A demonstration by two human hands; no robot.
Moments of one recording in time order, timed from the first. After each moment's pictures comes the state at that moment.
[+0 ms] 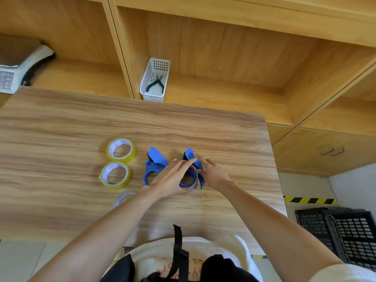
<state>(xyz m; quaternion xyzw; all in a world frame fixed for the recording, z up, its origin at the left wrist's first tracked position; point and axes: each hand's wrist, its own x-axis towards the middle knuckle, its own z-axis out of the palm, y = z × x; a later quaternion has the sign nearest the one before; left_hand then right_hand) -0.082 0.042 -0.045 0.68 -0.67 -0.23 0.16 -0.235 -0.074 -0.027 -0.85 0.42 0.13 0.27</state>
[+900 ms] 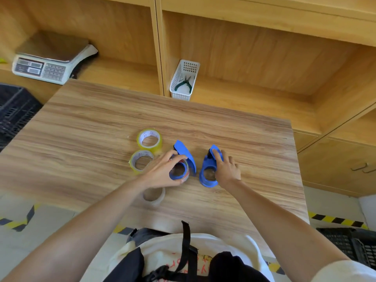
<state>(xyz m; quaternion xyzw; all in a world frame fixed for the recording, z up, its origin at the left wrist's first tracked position) -0.018 0.124 -0.021 0.75 -0.62 -0.14 0.15 -0.208 -0.042 -0.048 -0.88 0.44 0.12 0.10</state>
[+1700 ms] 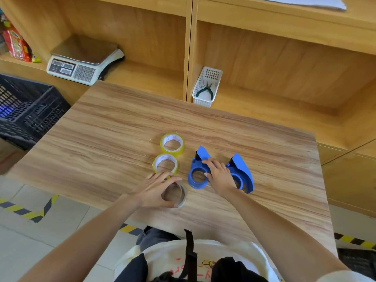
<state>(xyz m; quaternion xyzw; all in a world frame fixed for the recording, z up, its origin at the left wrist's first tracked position) 0.028 0.215 -0.038 0.76 -0.61 -0.22 0.05 -0.143 0.005 -0.053 -0.92 0.31 0.05 0.22</state>
